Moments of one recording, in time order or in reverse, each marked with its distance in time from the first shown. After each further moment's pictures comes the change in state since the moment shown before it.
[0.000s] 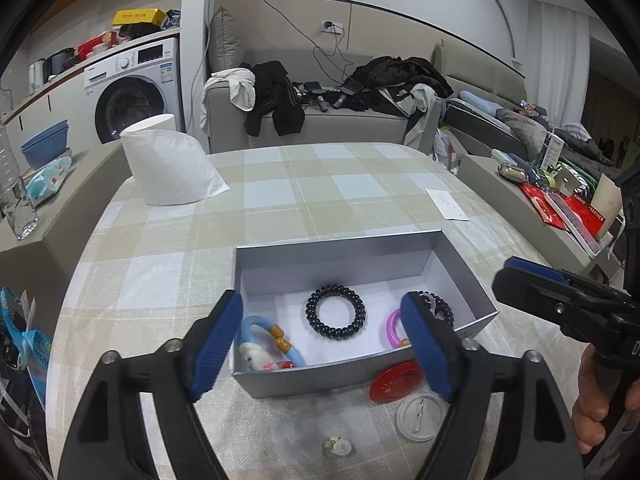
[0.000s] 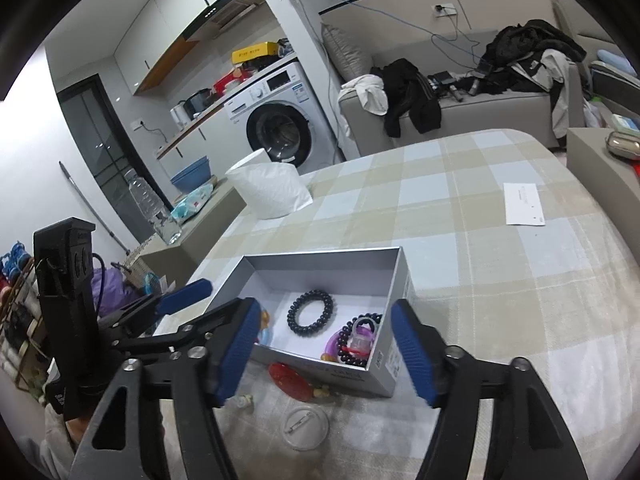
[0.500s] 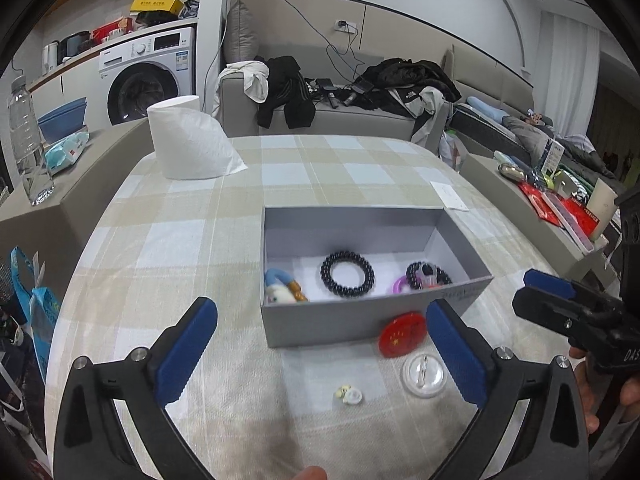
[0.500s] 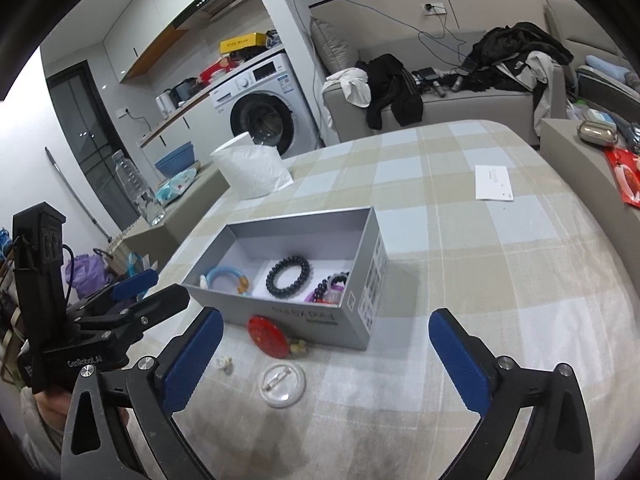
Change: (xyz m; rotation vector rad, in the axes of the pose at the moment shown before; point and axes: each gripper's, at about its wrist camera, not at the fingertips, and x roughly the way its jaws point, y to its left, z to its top) left arm -0.015 0.012 -0.025 -0.045 0.020 -0.001; right arm -0.015 -0.002 -0.026 -0.018 0.039 -0.077
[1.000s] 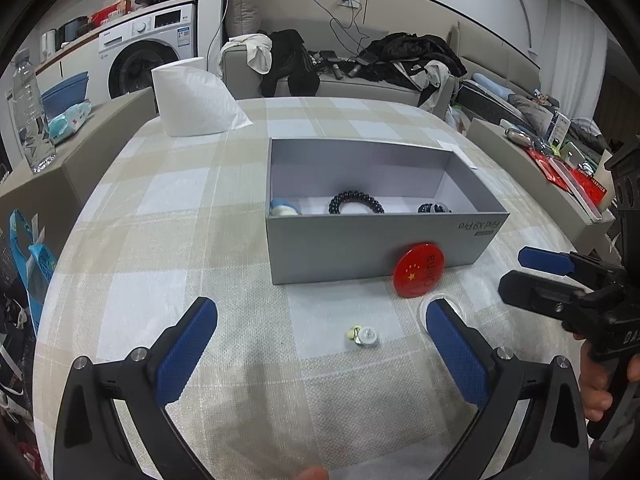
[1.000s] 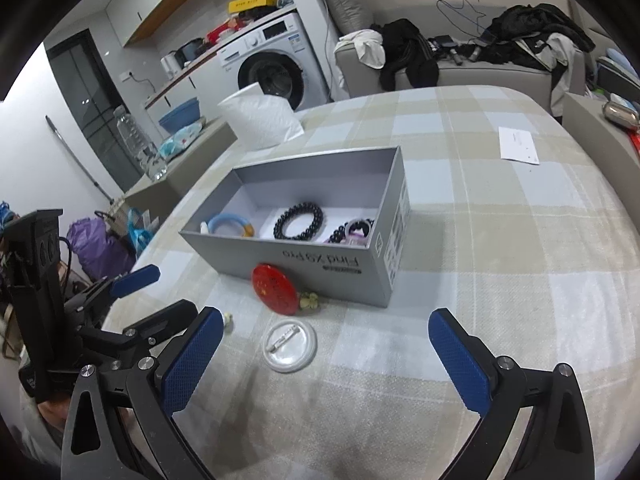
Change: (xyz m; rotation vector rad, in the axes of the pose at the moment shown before) left arm 0.005 0.005 -0.030 0.002 0.087 0.015; right arm 0.023 0.011 -0.020 -0.050 0.149 0.004
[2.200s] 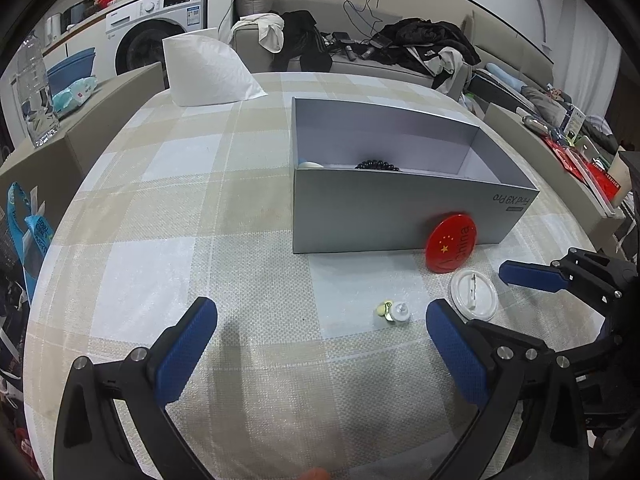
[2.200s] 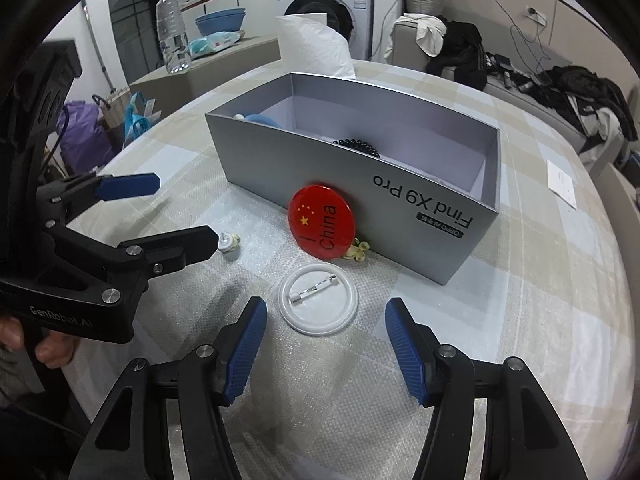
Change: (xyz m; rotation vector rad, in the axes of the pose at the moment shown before) left arm 0.013 0.013 -0.012 -0.029 0.063 0.017; right arm 0.039 0.055 -0.024 -0.351 0.146 -0.132
